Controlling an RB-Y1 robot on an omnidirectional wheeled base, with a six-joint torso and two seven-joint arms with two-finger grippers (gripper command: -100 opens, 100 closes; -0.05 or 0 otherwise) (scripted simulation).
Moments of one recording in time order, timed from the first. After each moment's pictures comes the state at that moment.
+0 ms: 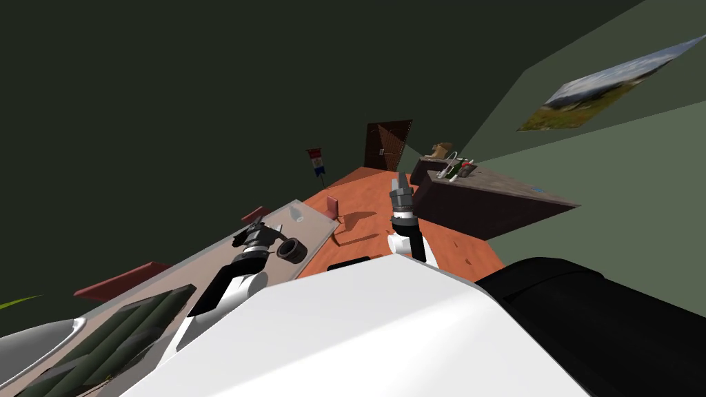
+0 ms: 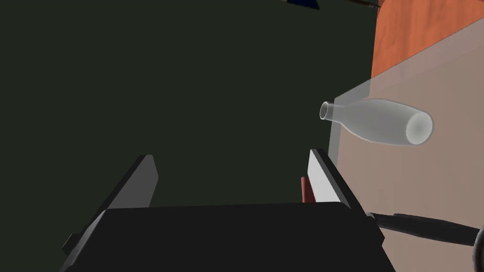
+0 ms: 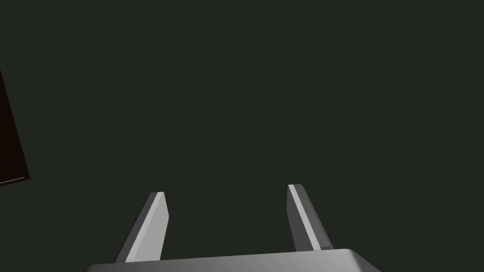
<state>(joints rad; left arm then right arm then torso) 0.50 0.24 0.19 -2.17 0.34 0.14 0.24 0.46 0.01 0.03 -2.38 0.11 -0.42 0.13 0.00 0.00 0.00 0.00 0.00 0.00</state>
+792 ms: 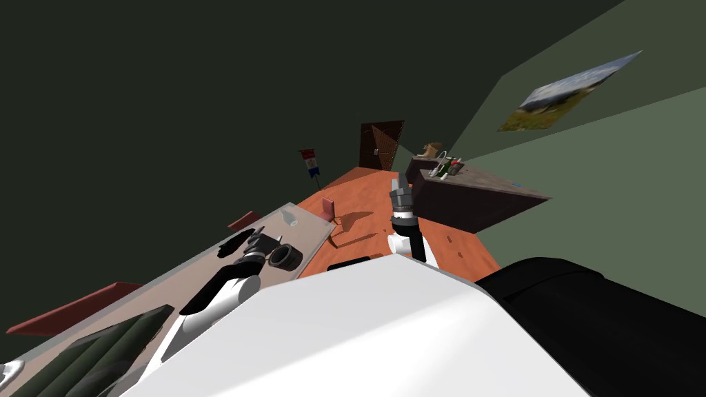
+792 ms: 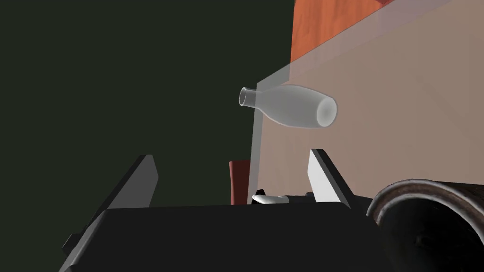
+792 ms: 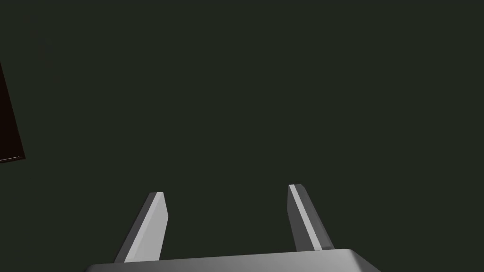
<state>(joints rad) 0.51 0.25 0.25 -2.13 0.40 0.38 0.32 0.46 0.01 0.03 -2.38 0.11 -0.42 0.13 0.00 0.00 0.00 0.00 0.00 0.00</state>
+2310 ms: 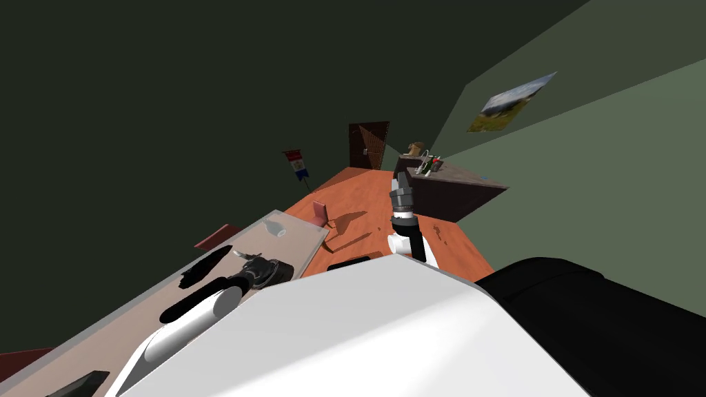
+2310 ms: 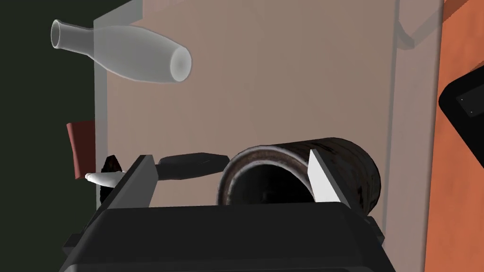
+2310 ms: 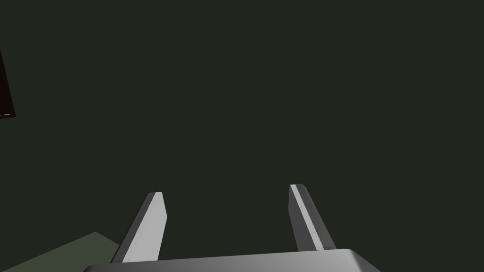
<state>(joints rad) 0.53 0.27 0.40 -2.02 0.53 0.84 0.50 0.46 0.01 0.03 -2.38 0.11 -0.42 0.13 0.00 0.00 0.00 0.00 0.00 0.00</state>
